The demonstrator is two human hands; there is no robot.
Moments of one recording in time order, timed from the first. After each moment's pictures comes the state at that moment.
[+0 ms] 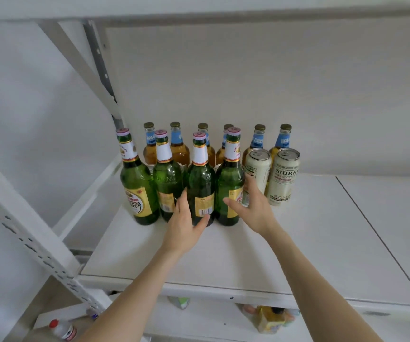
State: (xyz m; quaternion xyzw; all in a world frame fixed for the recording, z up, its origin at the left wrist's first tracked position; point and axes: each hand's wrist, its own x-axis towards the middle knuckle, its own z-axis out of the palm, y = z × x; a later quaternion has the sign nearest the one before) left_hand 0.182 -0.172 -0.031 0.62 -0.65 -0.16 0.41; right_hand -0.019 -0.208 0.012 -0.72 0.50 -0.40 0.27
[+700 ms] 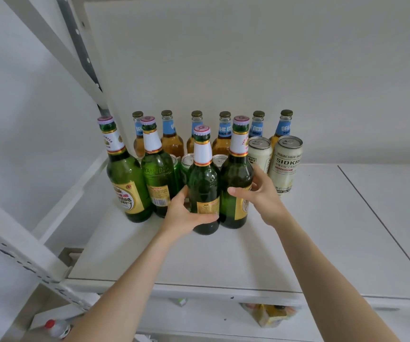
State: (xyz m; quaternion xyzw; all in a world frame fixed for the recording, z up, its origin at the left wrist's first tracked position) left_hand 0.176 -0.183 -0.009 0.59 -0.55 -0.39 0.45; right_hand -0.032 -0.224 0.015 -0.58 0.42 -0.48 0.51
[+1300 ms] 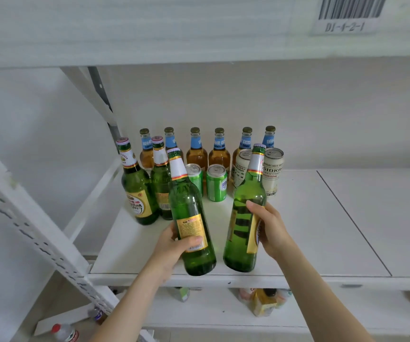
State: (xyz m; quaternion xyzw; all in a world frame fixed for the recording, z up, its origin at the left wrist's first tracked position) left_hand 0.191 -0.088 0.014 0.52 -0.42 -0.58 0.47; right_hand -0.045 -0.133 0.028 -0.40 0.44 -0.51 0.62
